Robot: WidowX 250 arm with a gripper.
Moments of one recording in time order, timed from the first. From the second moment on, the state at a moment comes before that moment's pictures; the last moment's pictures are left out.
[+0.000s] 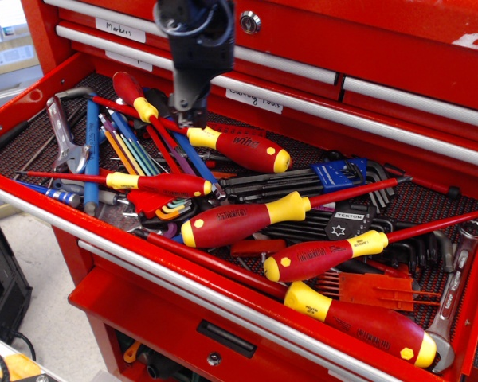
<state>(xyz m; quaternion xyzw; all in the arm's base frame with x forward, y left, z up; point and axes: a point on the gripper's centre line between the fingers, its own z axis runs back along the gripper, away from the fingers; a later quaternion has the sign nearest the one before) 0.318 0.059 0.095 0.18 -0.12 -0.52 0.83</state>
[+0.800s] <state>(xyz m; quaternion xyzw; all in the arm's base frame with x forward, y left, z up) 0.354 0.065 0.039 0.13 -0.13 -0.58 0.79</state>
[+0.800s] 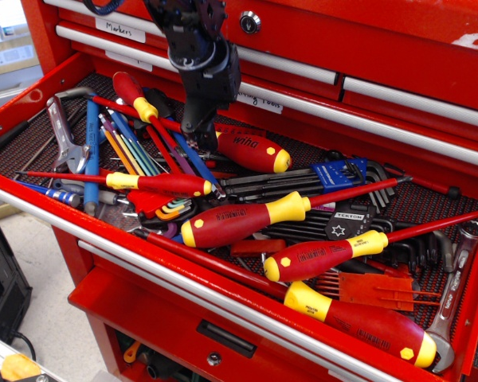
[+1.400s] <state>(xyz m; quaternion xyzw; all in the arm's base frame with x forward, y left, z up) 0.362 0.051 0.004 0.08 -0.16 -0.57 0.80</state>
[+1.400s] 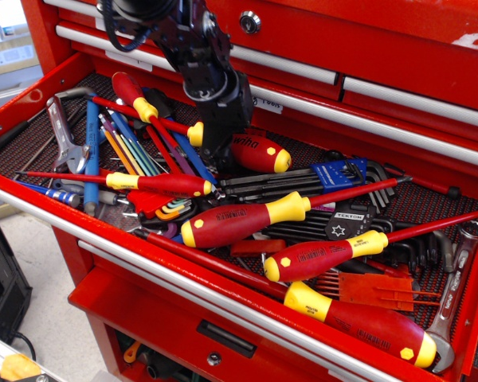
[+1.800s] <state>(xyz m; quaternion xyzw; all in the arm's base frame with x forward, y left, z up) 0.361 0.049 0.000 0.05 -0.15 -0.56 0.81</state>
